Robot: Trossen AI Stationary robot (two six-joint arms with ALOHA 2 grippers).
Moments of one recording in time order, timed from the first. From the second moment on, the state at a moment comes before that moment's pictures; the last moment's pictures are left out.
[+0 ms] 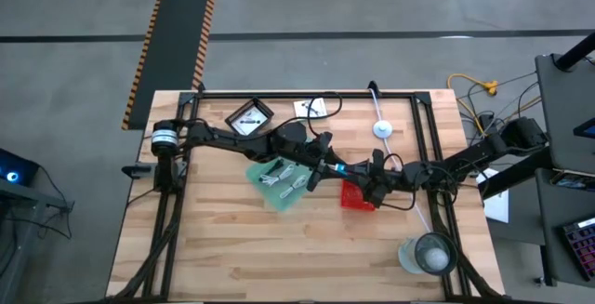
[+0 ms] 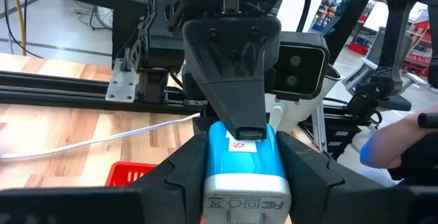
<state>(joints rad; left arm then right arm) 0.10 1.88 1.24 0.54 0.42 -0.20 0.28 1.15 0.28 0.84 0.45 -1.21</state>
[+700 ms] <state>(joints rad) 0.12 1.80 1.24 0.27 0.42 -0.20 0.28 1.01 0.32 0.40 0.56 -0.80</state>
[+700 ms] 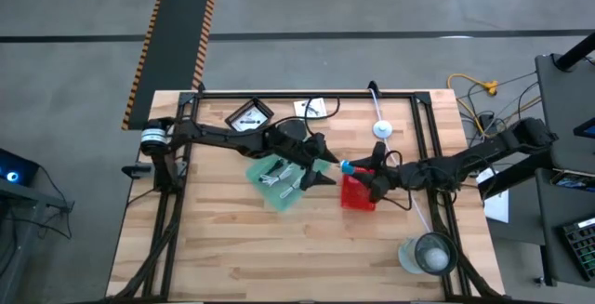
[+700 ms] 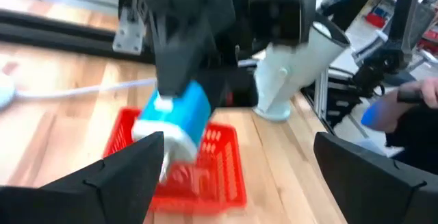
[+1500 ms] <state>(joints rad) 0.12 1.77 1.23 0.14 0.41 -0.17 0.28 1.09 0.63 -0.49 0.14 0.16</state>
